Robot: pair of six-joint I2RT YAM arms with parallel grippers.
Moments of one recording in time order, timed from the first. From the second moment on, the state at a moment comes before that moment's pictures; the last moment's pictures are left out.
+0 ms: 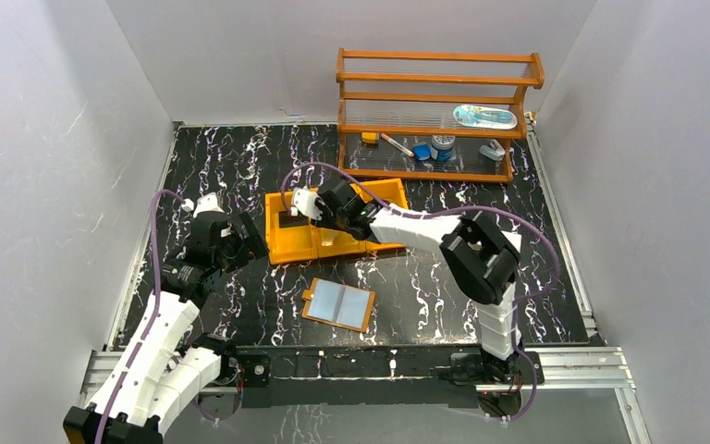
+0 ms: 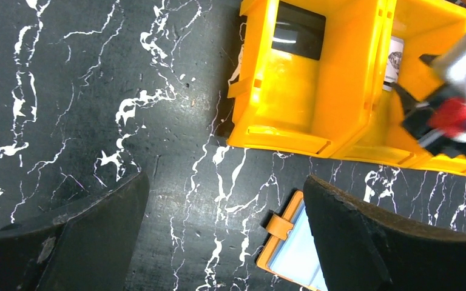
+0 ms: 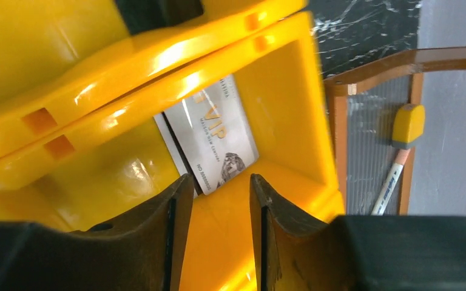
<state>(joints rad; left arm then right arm) -0.27 0.77 0.74 -0.72 -0.21 -0.58 0.91 2.01 1.40 -0.15 0.20 -0.72</state>
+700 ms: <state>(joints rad) -0.38 1.02 0.60 -0.56 0.48 -0.63 0.92 1.38 0.74 -0.20 -0.16 0.85</state>
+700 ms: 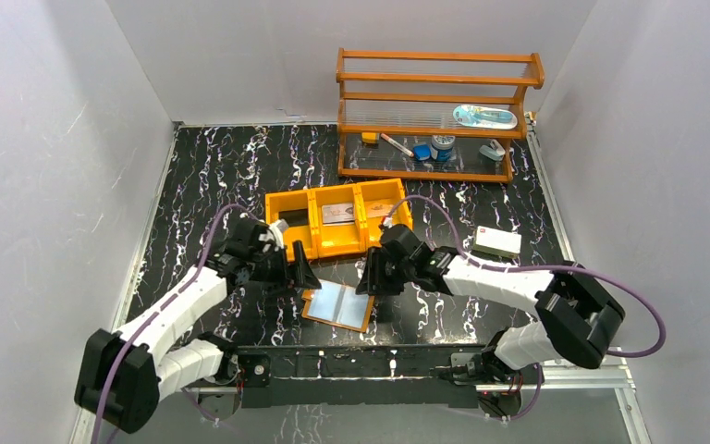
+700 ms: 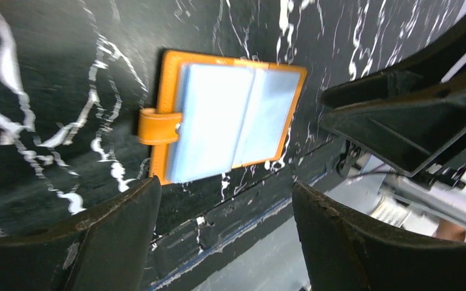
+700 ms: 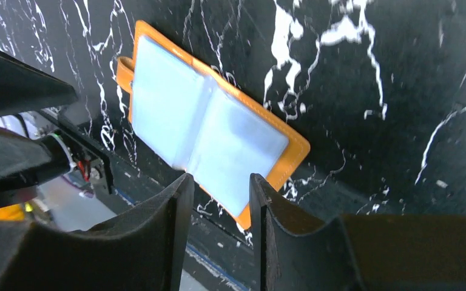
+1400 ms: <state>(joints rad) -0.59 1.27 0.58 -0.50 0.38 -0.66 0.94 1.46 0.65 -0.14 -0.24 1.08</state>
